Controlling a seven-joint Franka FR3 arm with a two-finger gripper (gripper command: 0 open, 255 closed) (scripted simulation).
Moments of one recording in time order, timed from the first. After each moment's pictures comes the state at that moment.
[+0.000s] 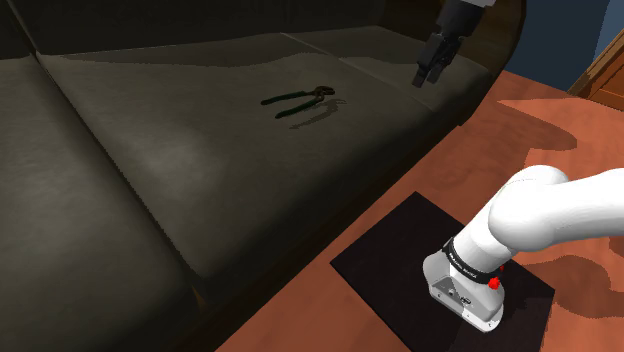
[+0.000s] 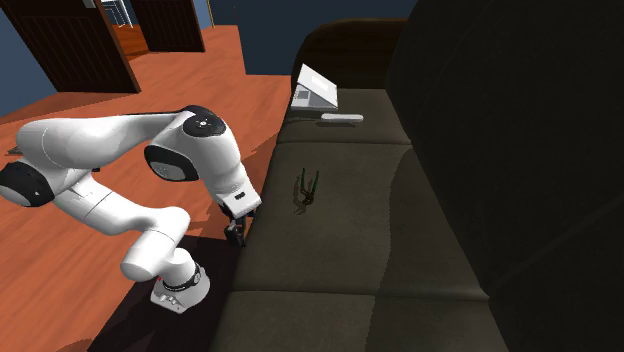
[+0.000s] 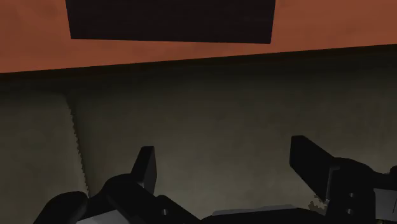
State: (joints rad) arm 0.00 -0.75 -0.06 -2.28 0.06 1.56 -0.11
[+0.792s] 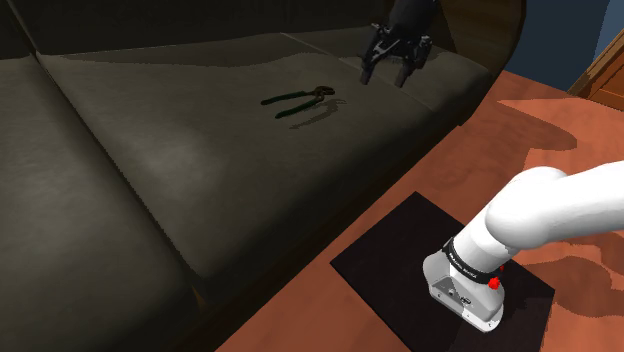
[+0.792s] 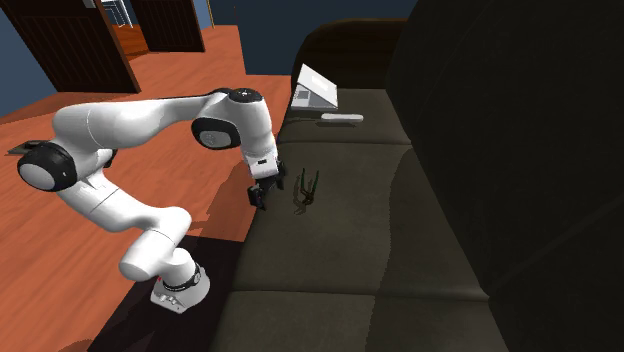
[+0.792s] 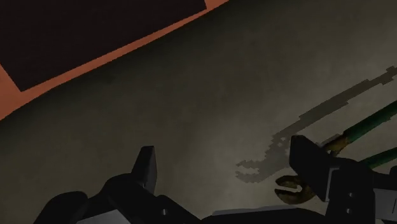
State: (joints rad) arm -0.06 -0.64 0.24 -2.20 0.21 1.64 0.49
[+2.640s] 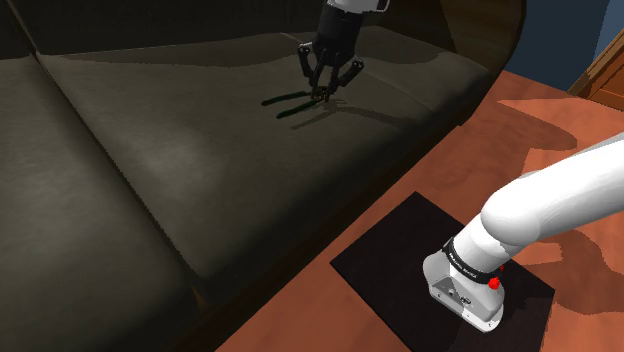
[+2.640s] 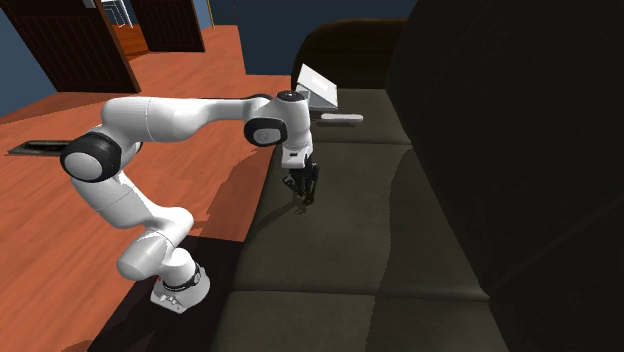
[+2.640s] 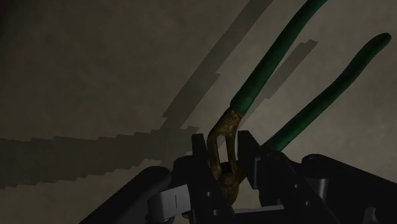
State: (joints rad) arm -0.17 -0.35 0.52 -2.03 0.19 1.81 1.07
